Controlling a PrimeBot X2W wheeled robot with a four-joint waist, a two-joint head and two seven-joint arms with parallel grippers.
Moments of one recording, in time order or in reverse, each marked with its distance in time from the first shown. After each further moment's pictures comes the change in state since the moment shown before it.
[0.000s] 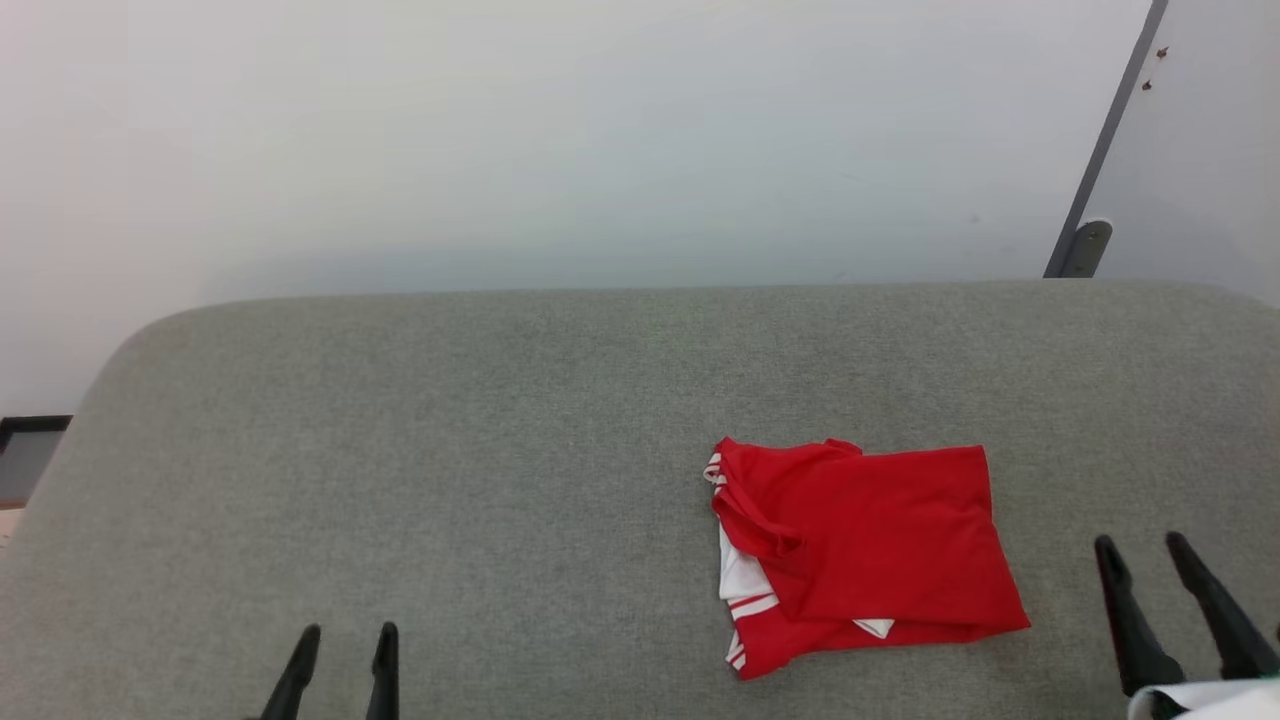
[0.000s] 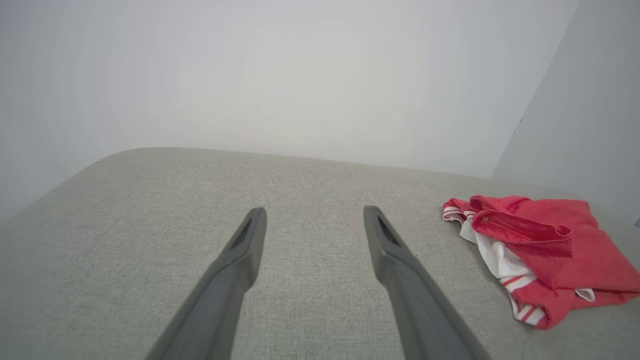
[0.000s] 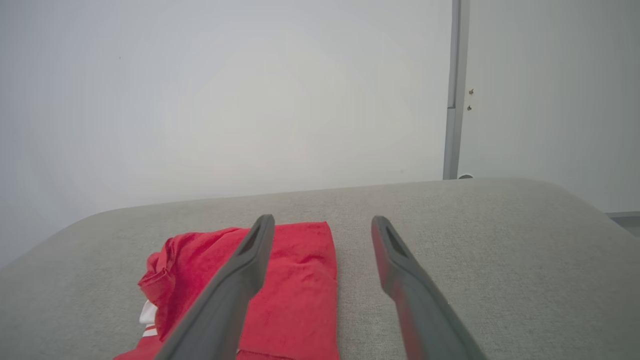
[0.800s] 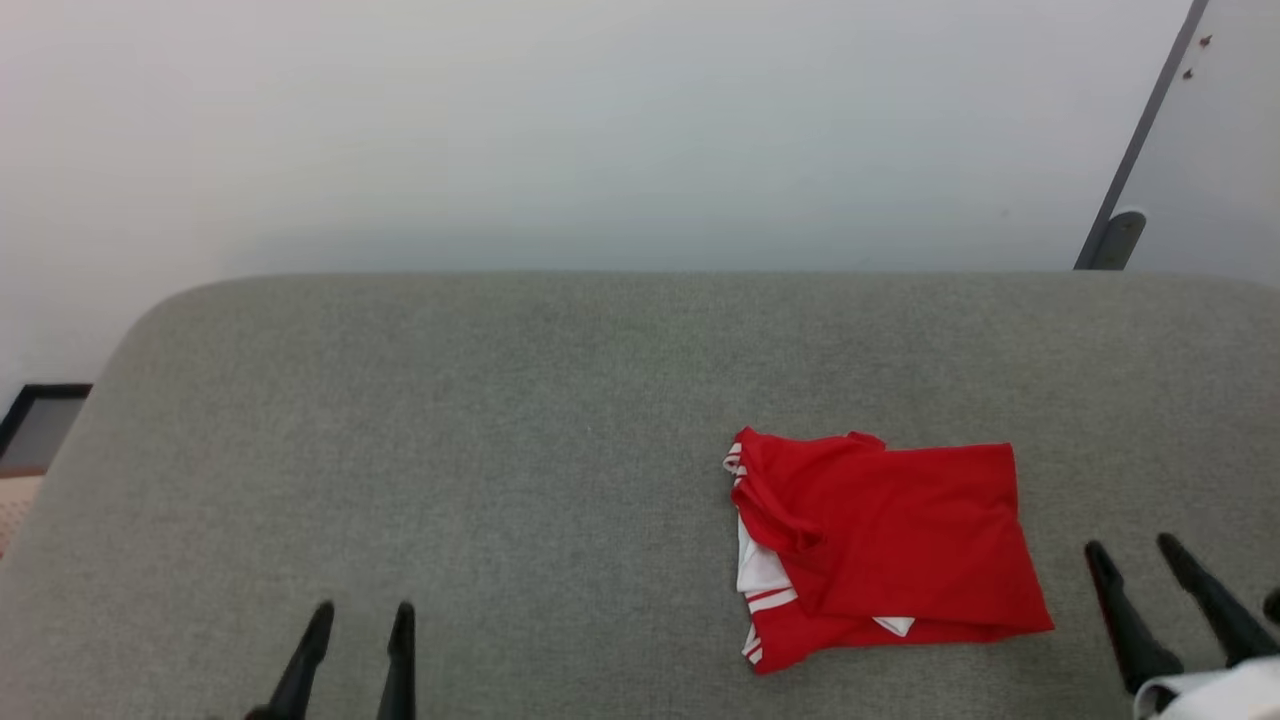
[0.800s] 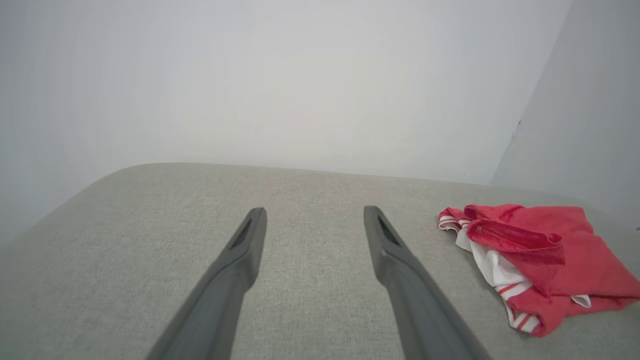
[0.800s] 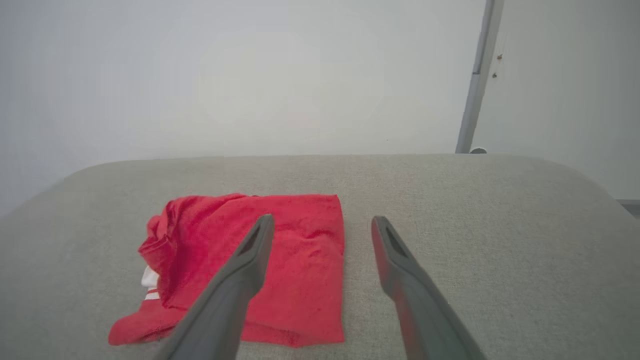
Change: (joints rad) left arm 0.033 -0.016 -0.008 -0.081 0.044 0.000 0.000; right arm 0.056 0.021 -0.065 -0.132 -0.054 0.000 0.186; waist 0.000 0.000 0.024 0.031
